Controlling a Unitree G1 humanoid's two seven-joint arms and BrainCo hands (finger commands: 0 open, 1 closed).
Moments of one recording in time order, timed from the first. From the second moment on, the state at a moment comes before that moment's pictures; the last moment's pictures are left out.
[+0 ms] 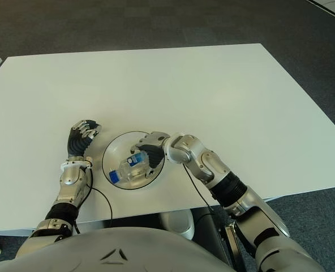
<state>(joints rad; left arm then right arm) -0.05 0.06 0.14 0.71 0.00 -0.58 0.11 -0.37 -0.46 0.64 -0.05 -0.77 -0.21 0.70</state>
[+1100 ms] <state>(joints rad) 0.05 0.05 0.10 0.52 0.06 -0.45 0.13 -0.31 -0.42 0.56 0.12 -0.63 -0.55 0.31</state>
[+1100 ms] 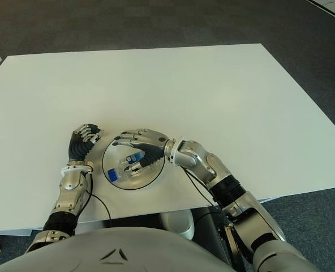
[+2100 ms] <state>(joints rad) 0.08 0.03 0.10 0.45 0.05 -0.37 0.13 -0.31 -0.41 0.51 0.12 -1.08 -0.59 -0.46</state>
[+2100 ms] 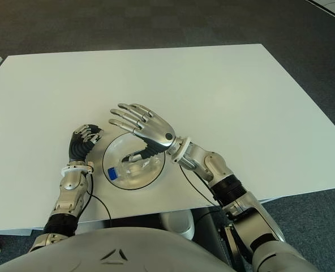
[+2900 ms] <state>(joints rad) -0.01 0.05 0.12 0.62 0.01 -0.50 0.11 -0.21 -0.38 0.37 0.12 -0.93 -0.43 -0.57</state>
